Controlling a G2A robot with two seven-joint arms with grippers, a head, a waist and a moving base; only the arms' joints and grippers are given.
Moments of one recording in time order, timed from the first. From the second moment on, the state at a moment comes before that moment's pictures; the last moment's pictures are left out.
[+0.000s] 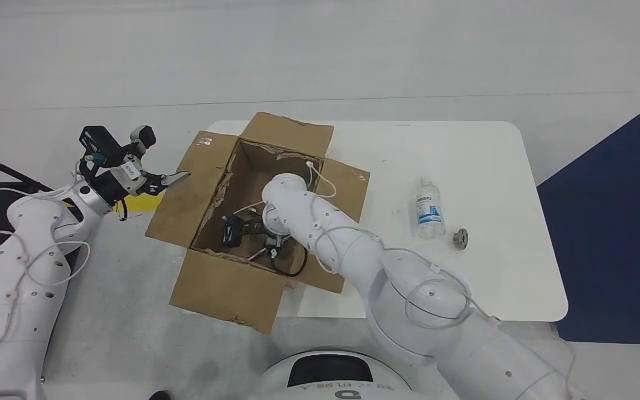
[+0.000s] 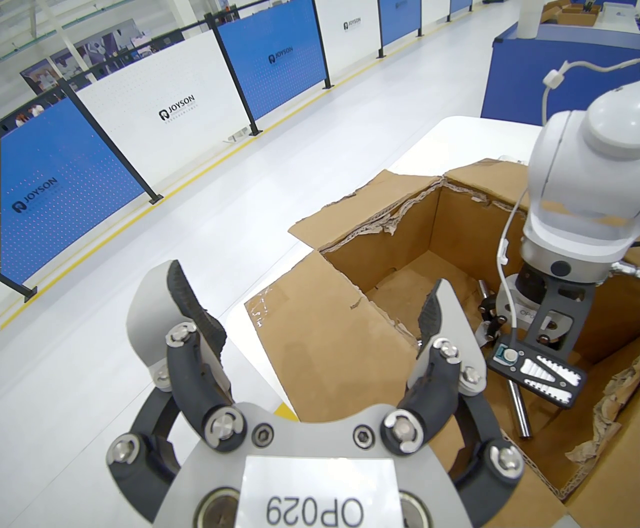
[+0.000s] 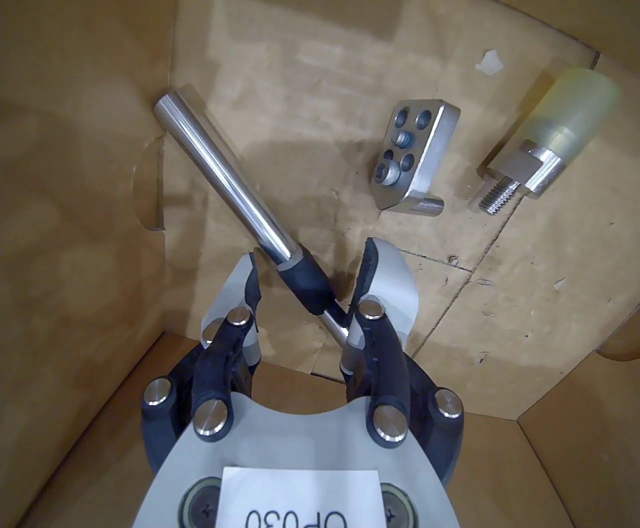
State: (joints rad) left arm 1.27 -0.82 -1.52 -1.32 1.29 -0.89 0.33; right arm -0.51 -1.99 0.32 -0.29 -1.03 -0.73 0.83
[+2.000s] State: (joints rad) left arm 1.27 -0.82 -1.52 -1.32 1.29 -0.89 0.33; right arm -0.49 -1.93 0.41 -0.21 -1.05 -0.51 0.46
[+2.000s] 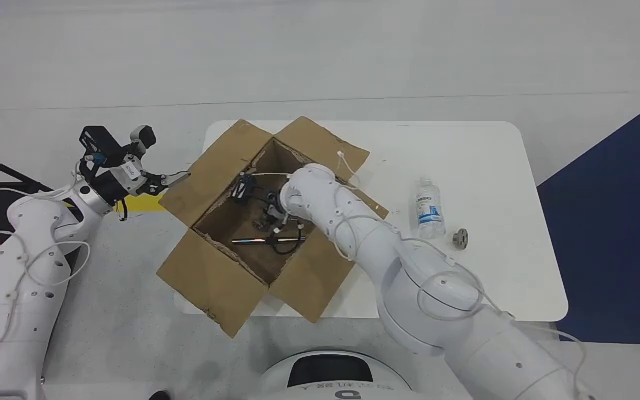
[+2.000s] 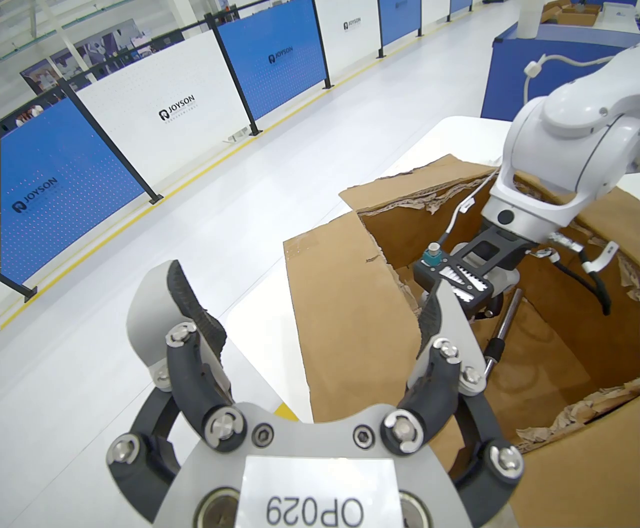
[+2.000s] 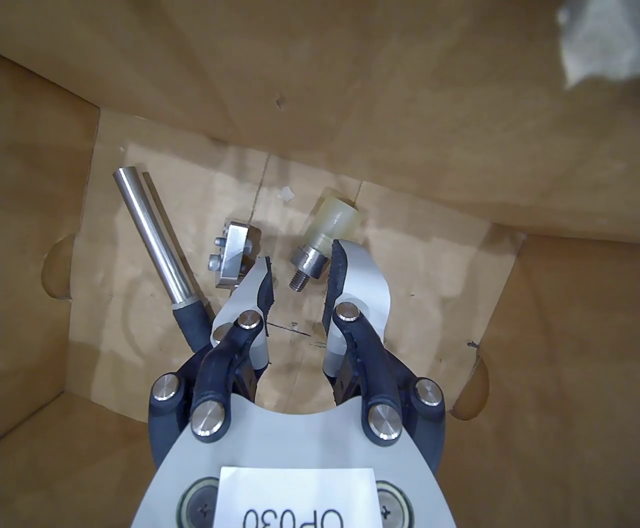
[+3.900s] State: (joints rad) left arm 1.27 -0.82 -1.52 -1.32 1.29 -0.89 0.33; right arm -0.48 -1.92 0.46 -0.18 -1.06 -0.53 0.37
